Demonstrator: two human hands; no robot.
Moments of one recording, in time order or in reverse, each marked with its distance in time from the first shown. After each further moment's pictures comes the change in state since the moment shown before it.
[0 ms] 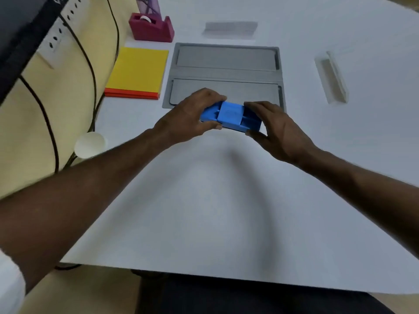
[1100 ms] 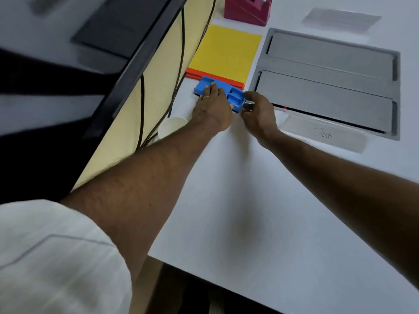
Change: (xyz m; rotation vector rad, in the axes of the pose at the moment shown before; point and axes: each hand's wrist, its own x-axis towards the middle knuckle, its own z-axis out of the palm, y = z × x) left_hand -0.045 -0.149 -0.024 0.283 -0.126 -0.804; right_hand 0.181 -0.146 0.178 0.555 -0.003 0.407
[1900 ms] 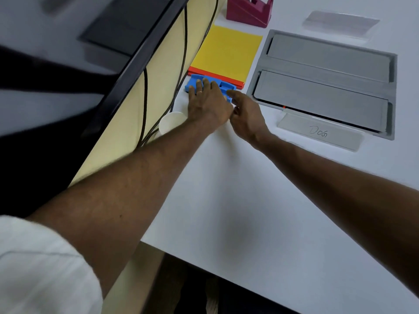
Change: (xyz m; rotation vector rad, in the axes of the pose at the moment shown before) left_hand -0.037 0.007 -0.029 0.014 0.059 -0.113; right_hand -0.031 -0.021 0.001 -0.116 -0.148 -0.227
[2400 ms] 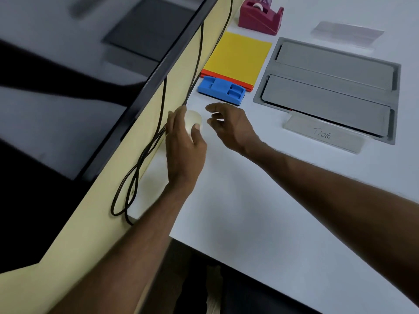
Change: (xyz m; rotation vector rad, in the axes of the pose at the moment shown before) left_hand -0.139 -0.052 0.028 -0.743 0.543 -0.156; right_hand -0.037 -0.052 0.019 -0.067 -0.171 -0.136
